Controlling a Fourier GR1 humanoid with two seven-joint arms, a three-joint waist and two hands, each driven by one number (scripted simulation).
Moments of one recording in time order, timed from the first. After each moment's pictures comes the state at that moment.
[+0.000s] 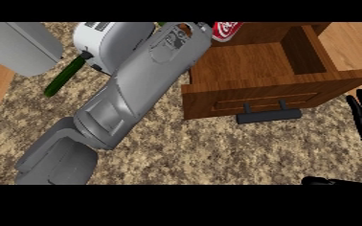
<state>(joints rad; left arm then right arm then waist) -1.48 0.00 -0.45 -0.45 0.42 0.62 0.06 0.14 -0.04 -0.26 -2.12 -0.07 0.20 0.14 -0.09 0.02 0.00</state>
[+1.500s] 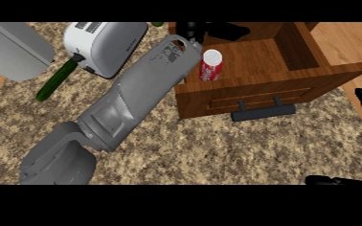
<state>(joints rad) -1.42 0.00 -0.63 -0.37 0.58 0.78 -0.06 0.10 -0.08 -0.26 -2.15 -0.04 0.21 0.12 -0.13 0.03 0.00</state>
